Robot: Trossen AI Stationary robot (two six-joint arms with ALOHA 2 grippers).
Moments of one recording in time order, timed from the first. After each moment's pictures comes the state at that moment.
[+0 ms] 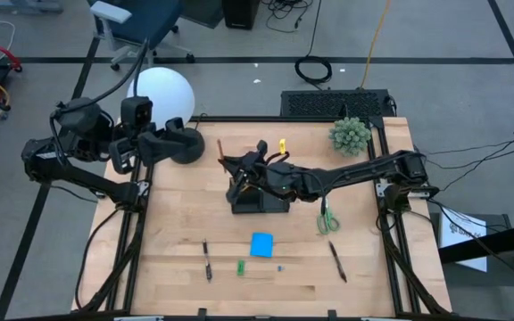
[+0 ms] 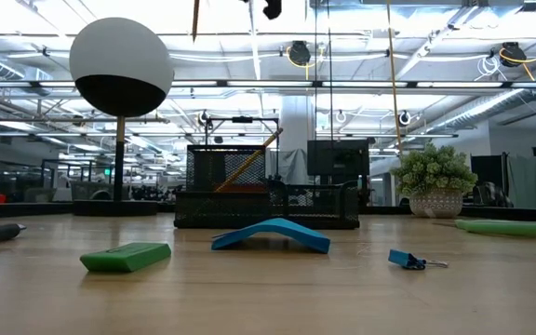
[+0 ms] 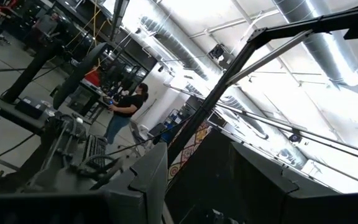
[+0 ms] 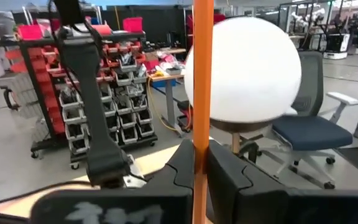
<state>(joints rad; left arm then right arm) -0.07 1.04 1.45 -0.05 0.16 -0.74 0.12 1.83 1.49 0.34 0.59 0.11</state>
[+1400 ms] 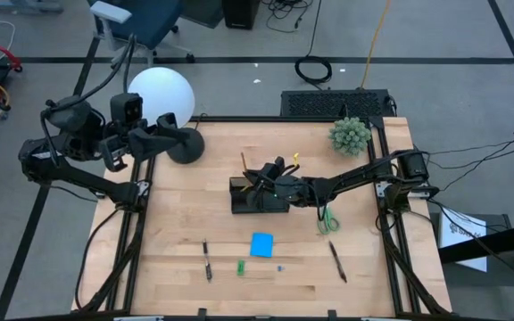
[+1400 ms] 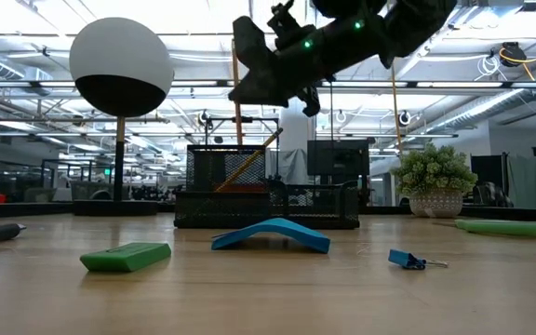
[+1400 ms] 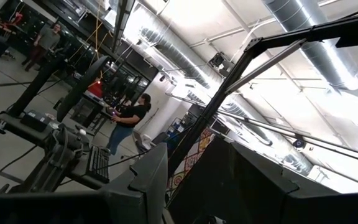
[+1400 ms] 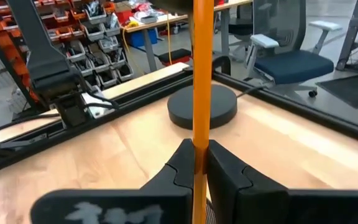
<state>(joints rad) -0.07 1.01 1.45 -0.05 0.13 -0.71 0.08 1.82 1.01 0.55 0.60 0.33</state>
